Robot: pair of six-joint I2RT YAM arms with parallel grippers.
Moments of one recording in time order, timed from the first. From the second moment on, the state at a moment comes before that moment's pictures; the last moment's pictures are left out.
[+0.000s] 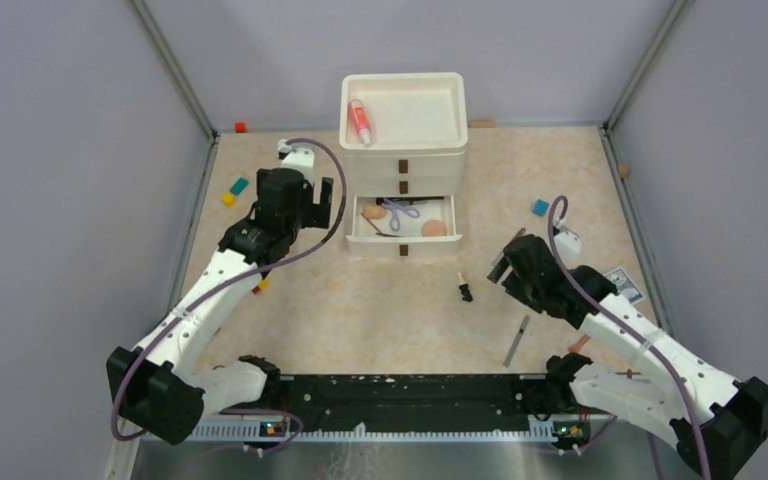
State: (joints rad) left arm -0.41 1.15 1.05 -0.41 -0.37 -0.05; right arm 0.66 0.90 0.79 -0.83 0.47 1.09
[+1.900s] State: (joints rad) left arm -0.40 1.15 1.05 -0.41 -0.33 -0.05; right arm 0.66 1.04 0.60 -0.70 0.40 1.00
